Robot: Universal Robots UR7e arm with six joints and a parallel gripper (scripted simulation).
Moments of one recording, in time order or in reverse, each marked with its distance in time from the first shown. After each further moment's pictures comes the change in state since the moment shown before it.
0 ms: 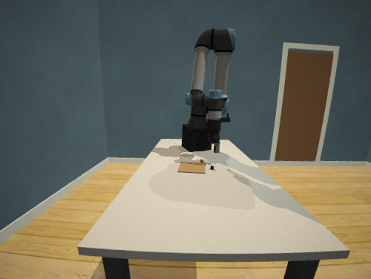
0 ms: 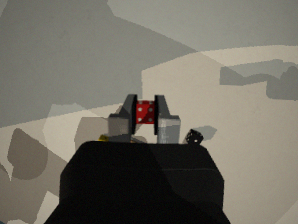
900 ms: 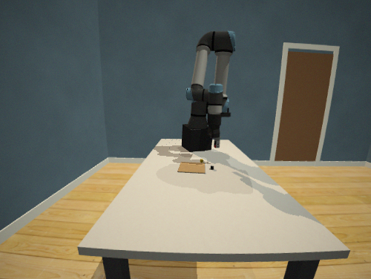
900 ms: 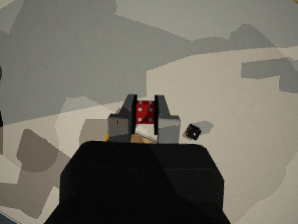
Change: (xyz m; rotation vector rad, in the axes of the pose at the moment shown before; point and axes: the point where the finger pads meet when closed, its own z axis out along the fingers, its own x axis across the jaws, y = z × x) arm -0.003 -0.002 -0.029 0.008 -0.013 0.000
